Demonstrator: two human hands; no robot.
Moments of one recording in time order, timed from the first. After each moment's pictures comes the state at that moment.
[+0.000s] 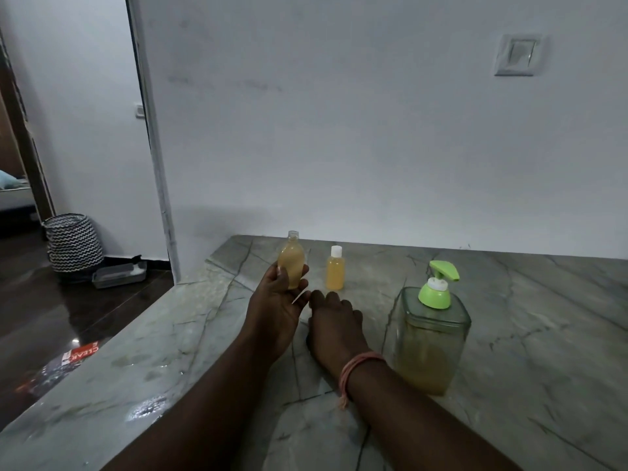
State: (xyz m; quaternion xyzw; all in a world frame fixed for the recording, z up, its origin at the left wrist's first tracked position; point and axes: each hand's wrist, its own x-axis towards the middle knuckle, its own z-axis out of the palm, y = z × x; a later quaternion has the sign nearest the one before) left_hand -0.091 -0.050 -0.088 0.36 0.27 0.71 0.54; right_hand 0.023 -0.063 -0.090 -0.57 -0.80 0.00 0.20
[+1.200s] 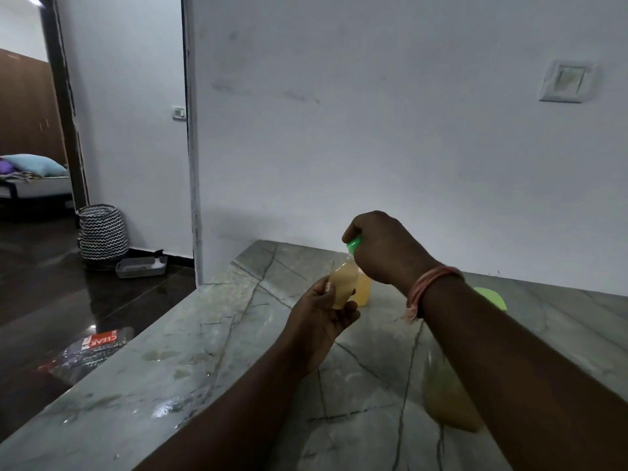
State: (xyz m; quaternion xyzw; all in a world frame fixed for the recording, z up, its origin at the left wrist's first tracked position) left_hand -0.079 -0.061 -0.078 0.34 0.27 0.67 0.60; right_hand 0.031 -0.055 0.063 -0.49 -0.82 0.02 0.30
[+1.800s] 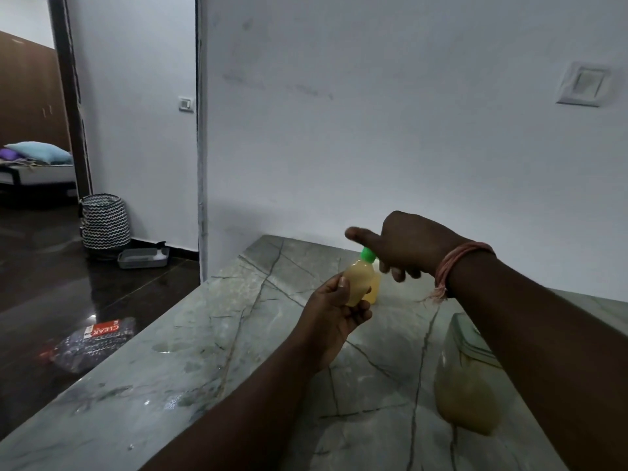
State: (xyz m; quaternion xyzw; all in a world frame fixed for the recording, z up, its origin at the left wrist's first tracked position) left_hand -0.082 -0.064 -0.077 0.37 0.24 0.66 0.61; right_hand 0.036 -0.052 0.080 -0.57 -0.81 0.05 0.13
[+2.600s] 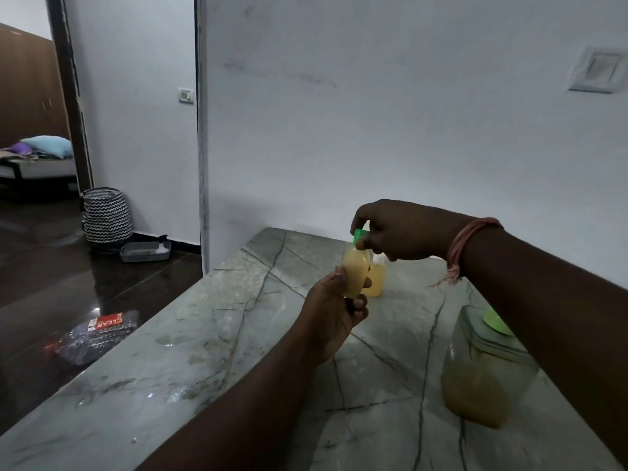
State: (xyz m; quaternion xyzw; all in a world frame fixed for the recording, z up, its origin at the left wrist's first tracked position) left_hand -0.087 -0.062 -0.079 0.35 0.24 0.65 0.63; right_hand 0.027 -0.030 0.083 -0.44 -0.90 0.03 0.08
